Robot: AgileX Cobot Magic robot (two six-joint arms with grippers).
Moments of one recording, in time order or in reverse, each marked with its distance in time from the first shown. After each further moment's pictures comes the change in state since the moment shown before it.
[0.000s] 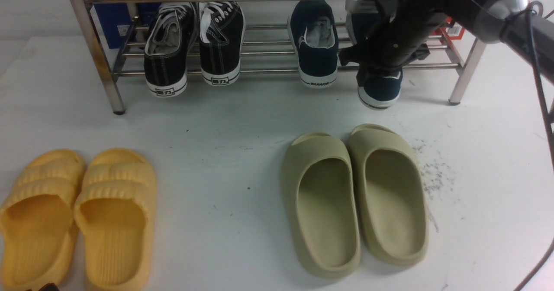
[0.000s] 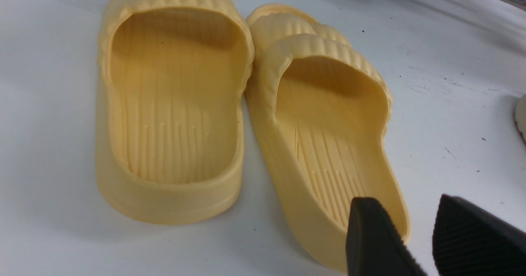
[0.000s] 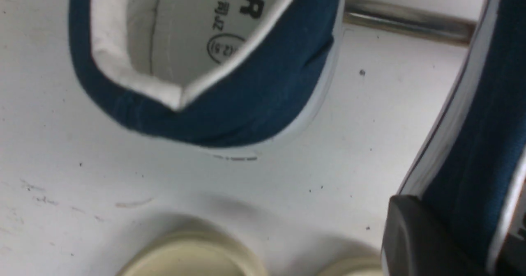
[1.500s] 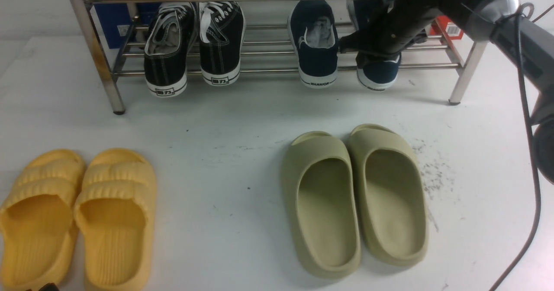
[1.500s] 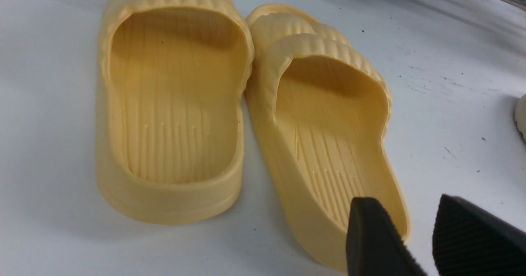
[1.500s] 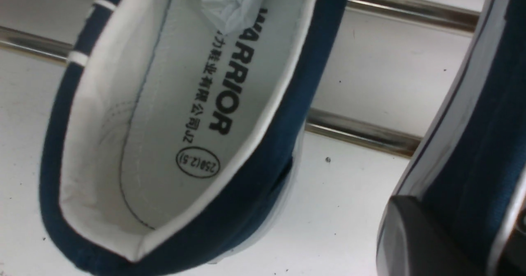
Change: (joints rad) right arm -0.008 0.068 -0.134 -0.051 -0.047 -0.026; left arm 0.000 0.000 0.000 0.000 0.000 0.000
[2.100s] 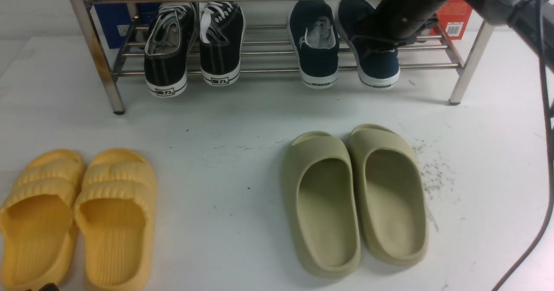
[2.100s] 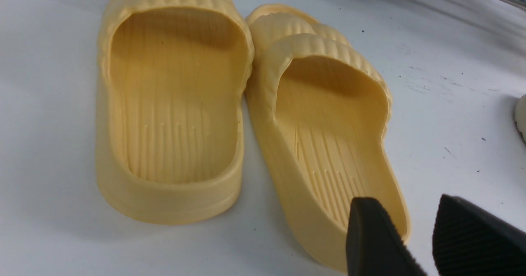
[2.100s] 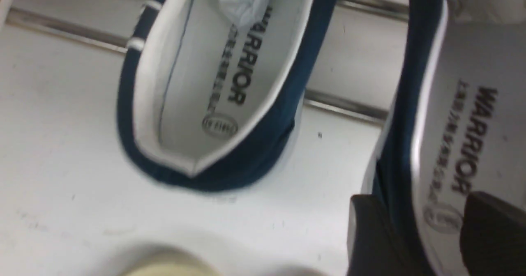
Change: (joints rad) right arm -0.001 -0.087 -0.008 -0.004 0.140 -0.012; left arm 0.000 0.000 0.000 0.000 0.000 0.000
